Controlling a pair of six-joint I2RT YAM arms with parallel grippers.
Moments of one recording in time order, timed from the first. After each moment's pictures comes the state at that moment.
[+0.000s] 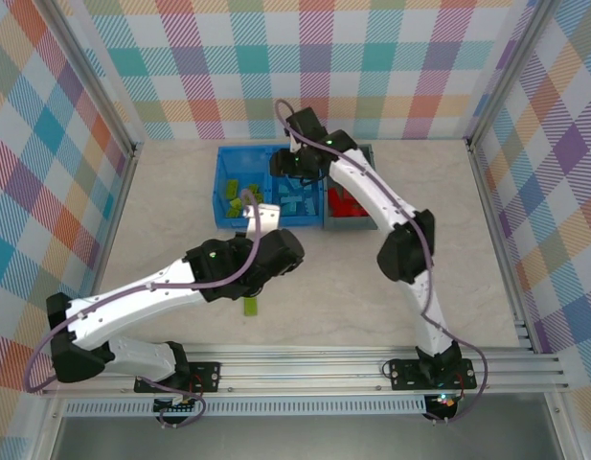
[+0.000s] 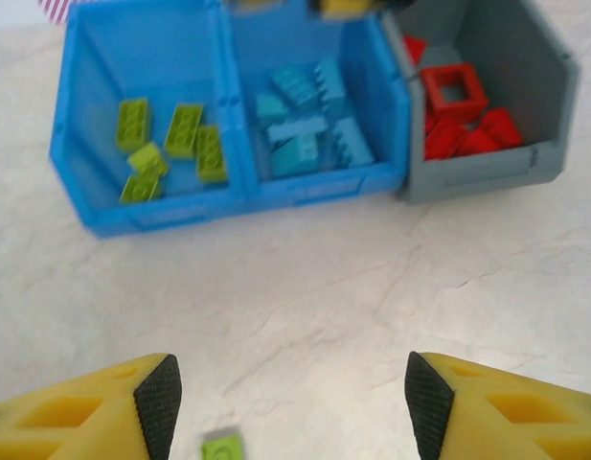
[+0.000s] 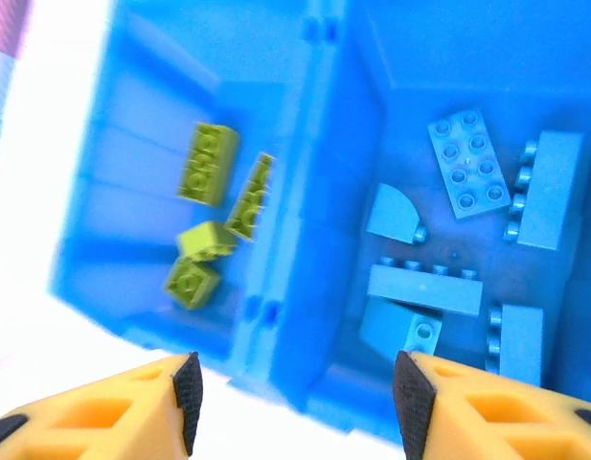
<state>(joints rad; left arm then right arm) -1.13 1.27 1.31 -1.03 -0.73 -0.79 0.64 2.21 2.32 -0.95 -0.10 0.48</state>
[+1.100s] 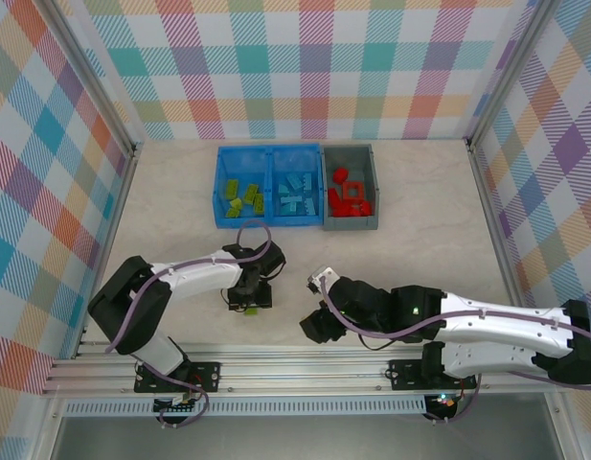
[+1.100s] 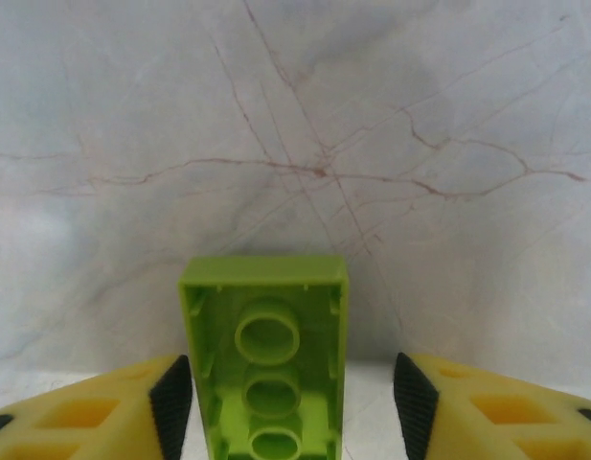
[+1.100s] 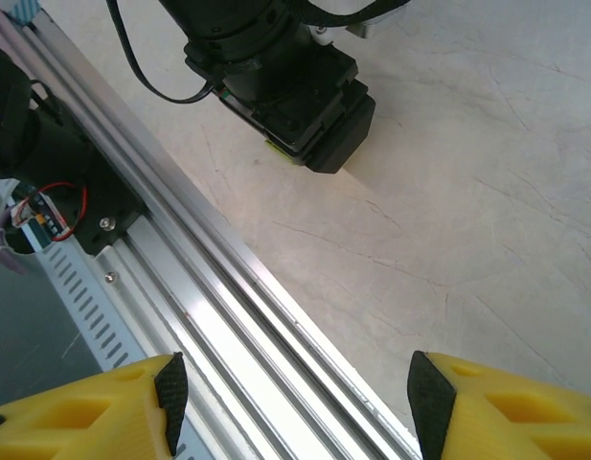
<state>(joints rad) -0.76 1.58 0.86 -0.81 -0.05 -0.84 1.36 1.02 0.90 -0.69 0.16 0.55</state>
